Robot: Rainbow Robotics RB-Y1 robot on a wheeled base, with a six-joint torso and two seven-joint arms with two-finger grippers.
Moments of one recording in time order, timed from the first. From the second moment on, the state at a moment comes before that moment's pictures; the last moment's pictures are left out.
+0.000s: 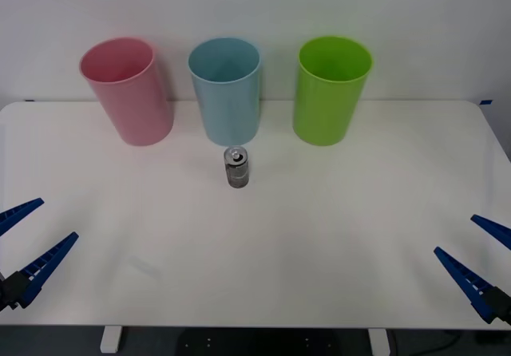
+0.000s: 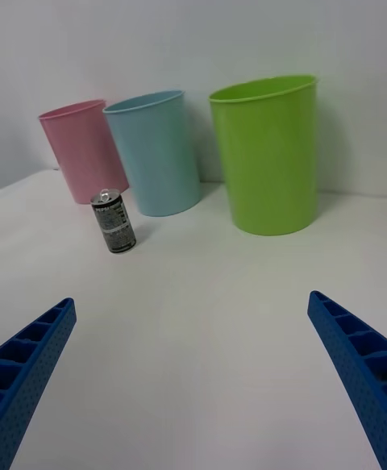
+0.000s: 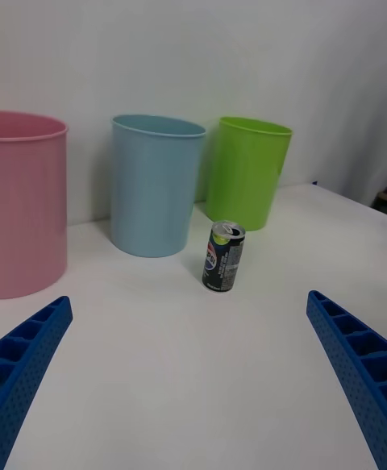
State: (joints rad) right arm 0.46 -0.38 -0.44 -1.75 0.98 -1.12 0.01; left arm 0.35 0.40 0.52 -1.66 -0.96 -1.22 0.00
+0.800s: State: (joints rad) right arm 0.39 -0.36 -0.27 -1.78 1.07 -0.87 0.07; left arm 0.35 0.40 0.52 -1.66 -0.96 -1.22 0.00
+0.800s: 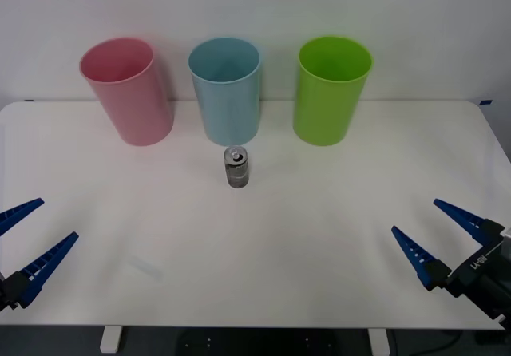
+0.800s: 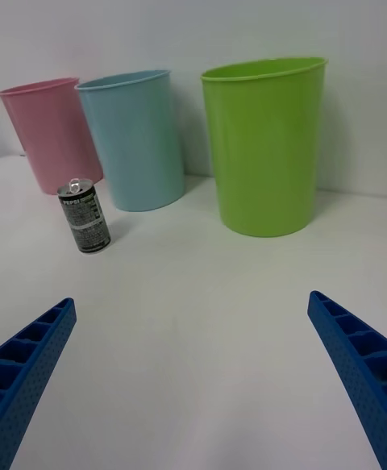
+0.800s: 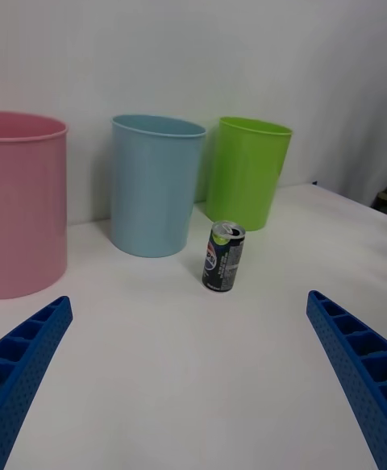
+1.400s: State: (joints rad) right arm 0.30 -0.31 -0.04 -1.79 1.17 -0.64 0.08; left arm 0.35 0.40 0.52 -1.66 -0.96 -1.22 0.00
